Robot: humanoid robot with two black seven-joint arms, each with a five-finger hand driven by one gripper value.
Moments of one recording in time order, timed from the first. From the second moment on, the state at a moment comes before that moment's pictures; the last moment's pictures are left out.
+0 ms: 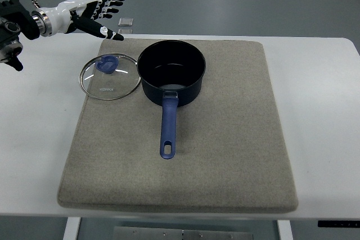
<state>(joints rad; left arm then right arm) -1.18 0.60 -0.17 -0.77 0.47 -0.30 -0.22 0.00 0.00 -0.07 0.19 -0.02 0.02 0.07</state>
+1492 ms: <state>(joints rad) -0.91 0.50 -0.63 -0.47 -0.56 -0.61 0.25 0.00 0.00 -0.07 0.19 -0.02 0.02 0.07</state>
